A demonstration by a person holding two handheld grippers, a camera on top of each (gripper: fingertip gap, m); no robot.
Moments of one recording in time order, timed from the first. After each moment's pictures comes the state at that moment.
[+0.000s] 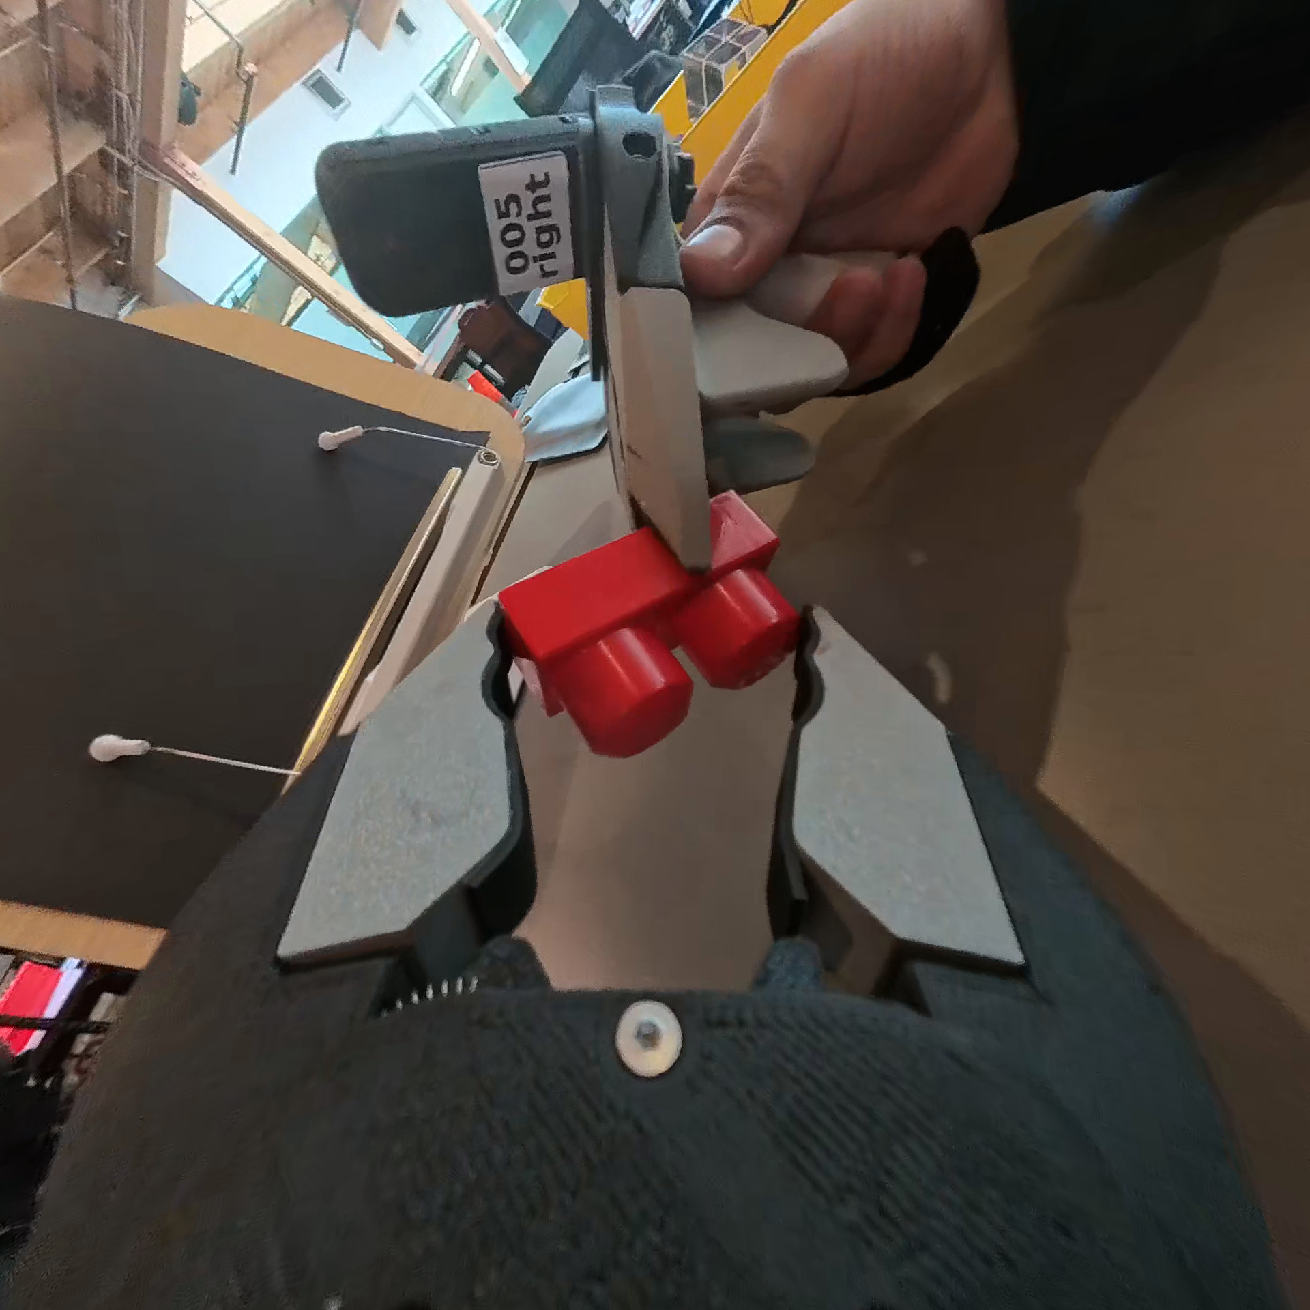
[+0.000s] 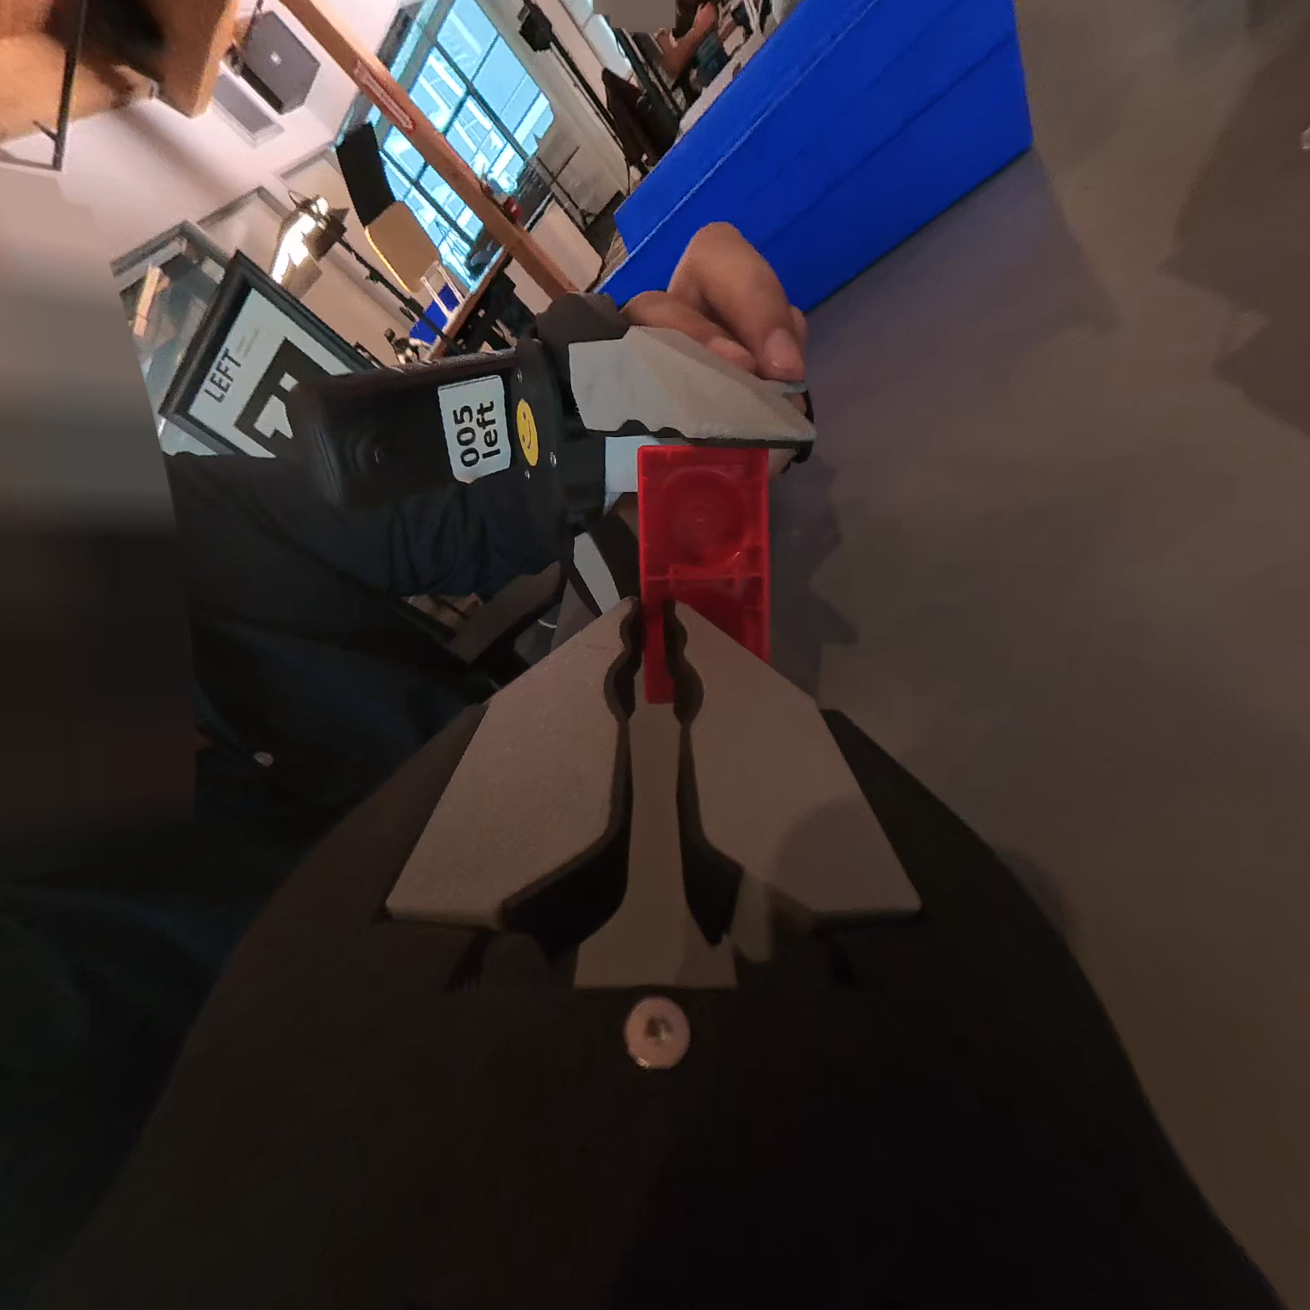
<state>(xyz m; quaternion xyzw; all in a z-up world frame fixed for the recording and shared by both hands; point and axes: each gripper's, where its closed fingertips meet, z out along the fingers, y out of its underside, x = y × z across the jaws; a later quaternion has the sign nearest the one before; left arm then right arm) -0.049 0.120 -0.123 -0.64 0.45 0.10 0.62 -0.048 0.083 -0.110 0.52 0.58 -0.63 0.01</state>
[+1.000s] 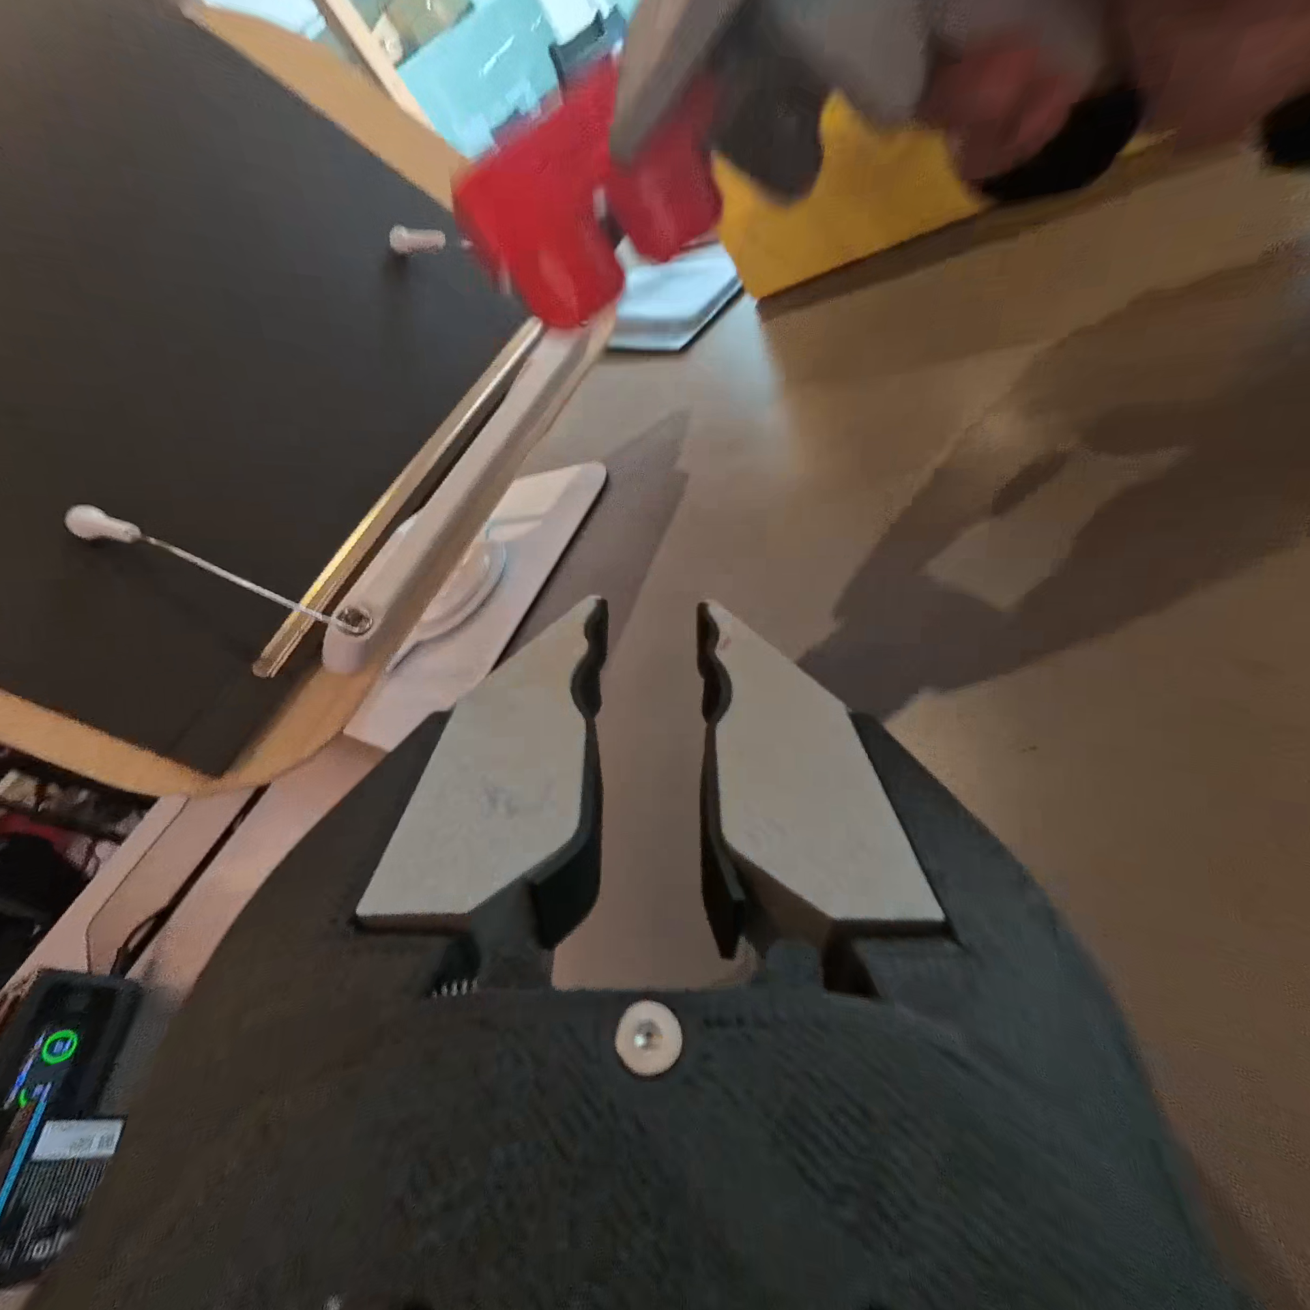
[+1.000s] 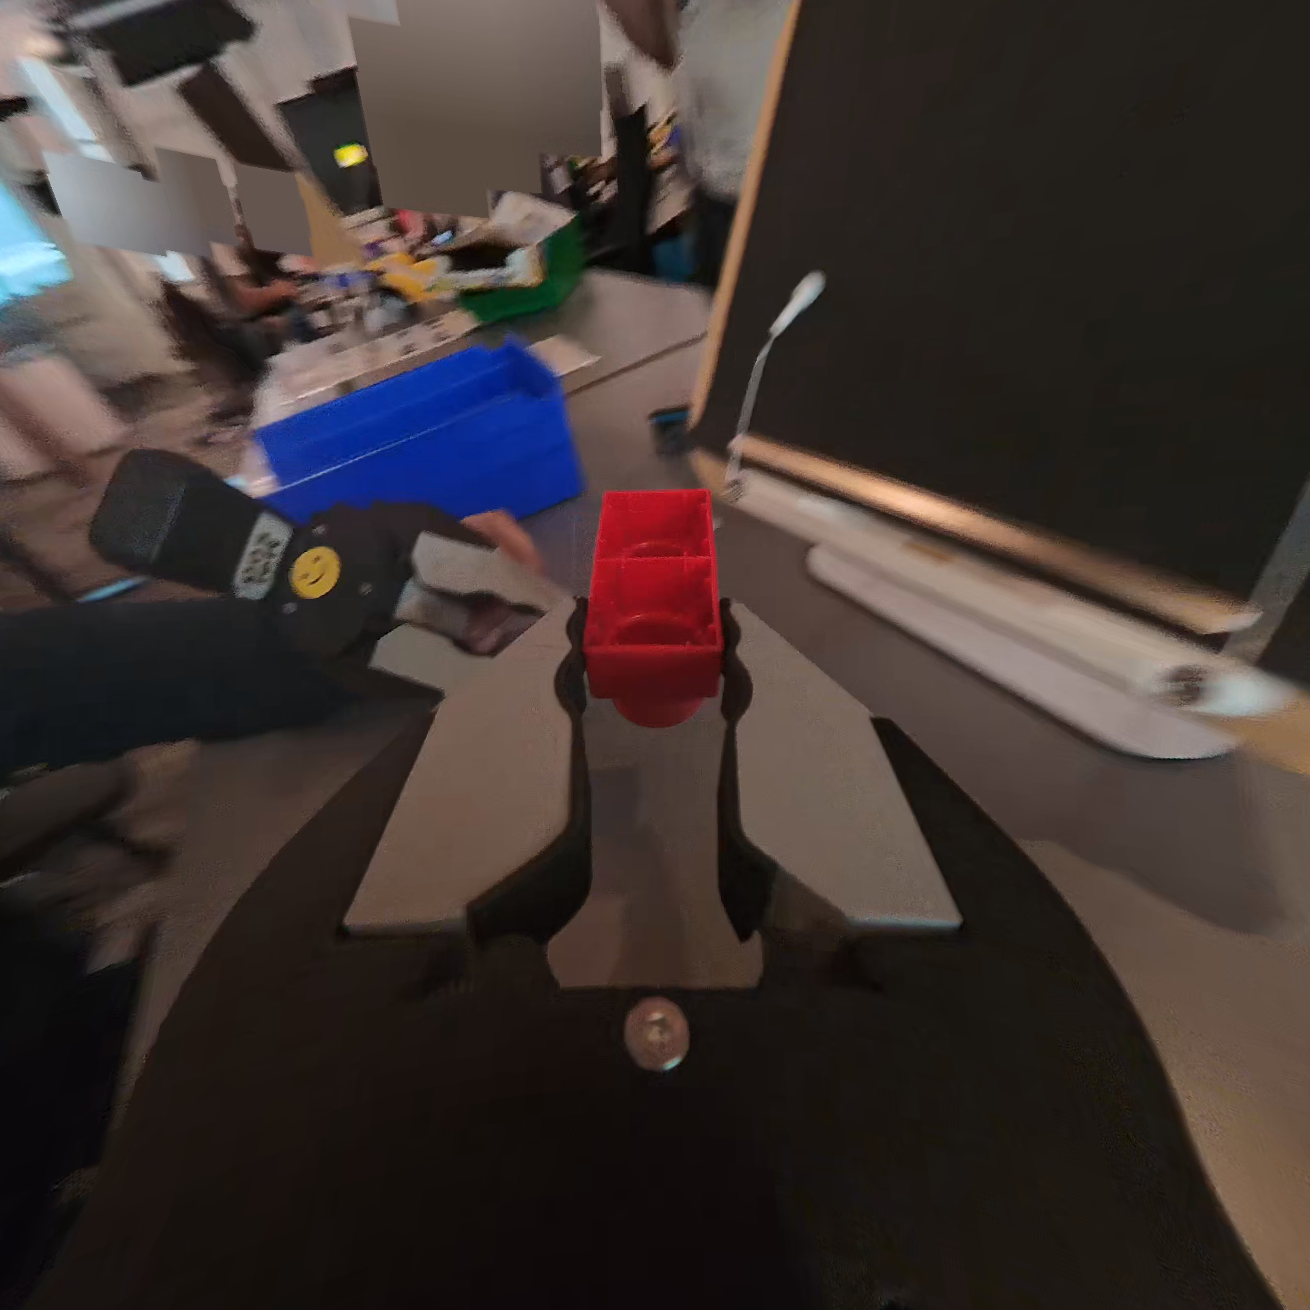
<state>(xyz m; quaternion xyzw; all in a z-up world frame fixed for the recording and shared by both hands) -0.087 0.143 -0.129 -0.72 0.33 0.08 0.61 -0.039 0.188 -0.054 0.58 0.51 -0.52 -0.37</state>
